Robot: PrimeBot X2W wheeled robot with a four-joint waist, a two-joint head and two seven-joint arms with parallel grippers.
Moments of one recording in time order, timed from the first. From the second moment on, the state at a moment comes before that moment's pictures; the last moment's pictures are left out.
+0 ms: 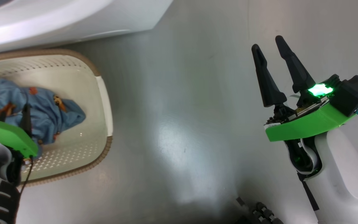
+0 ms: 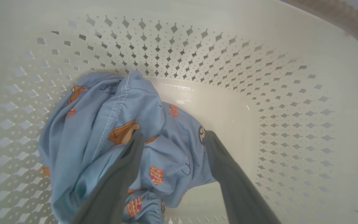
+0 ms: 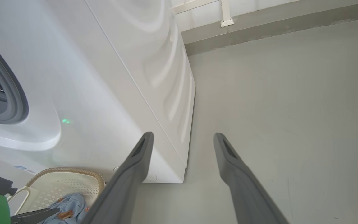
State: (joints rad) left arm -0.78 0.29 -0.13 1.04 -0.51 -0.12 -0.13; right arm -0.54 -0.19 0.25 0.10 0.54 0.13 -0.25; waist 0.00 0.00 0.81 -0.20
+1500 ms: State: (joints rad) left arm -0.97 0.32 -0.24 1.25 -0.54 -0.13 -0.06; right arm -0.58 -0.15 0.27 0.08 0.53 0.13 -0.25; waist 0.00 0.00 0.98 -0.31
